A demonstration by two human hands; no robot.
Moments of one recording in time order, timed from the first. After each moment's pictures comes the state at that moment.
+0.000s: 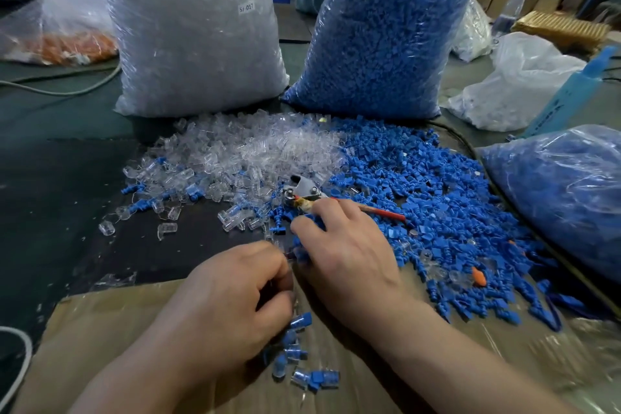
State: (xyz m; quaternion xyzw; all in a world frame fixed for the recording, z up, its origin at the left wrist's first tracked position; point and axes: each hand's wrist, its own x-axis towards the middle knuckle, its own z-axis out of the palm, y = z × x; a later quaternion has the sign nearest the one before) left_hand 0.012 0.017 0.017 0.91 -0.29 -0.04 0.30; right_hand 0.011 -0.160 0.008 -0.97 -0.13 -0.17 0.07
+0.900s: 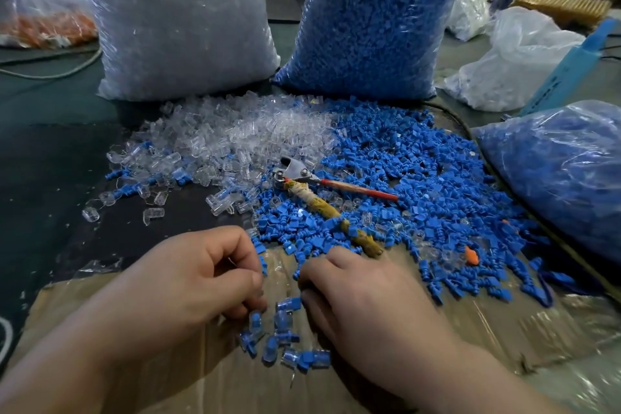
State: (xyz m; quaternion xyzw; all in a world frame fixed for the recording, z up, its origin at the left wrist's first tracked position) left_hand 0.024 0.042 0.021 0.82 -0.19 -0.26 0.48; right_hand -0.046 -0.172 0.023 -0.98 -0.15 0.01 0.13
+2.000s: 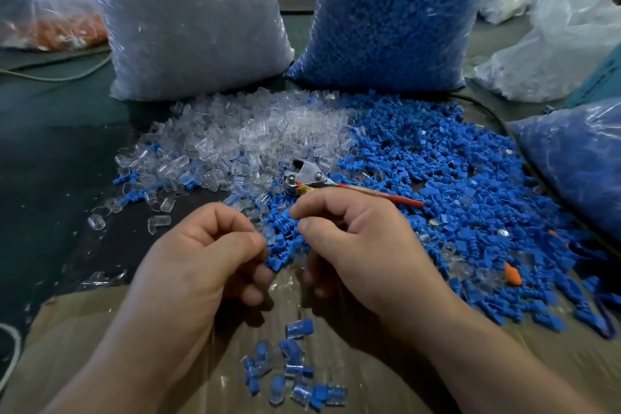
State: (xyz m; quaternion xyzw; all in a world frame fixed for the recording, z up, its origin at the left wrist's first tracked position) left_hand 0.024 0.013 0.011 0.68 0.05 -0.14 0.72; right_hand 0.010 -0.168 0.027 -0.79 0.00 0.04 0.61
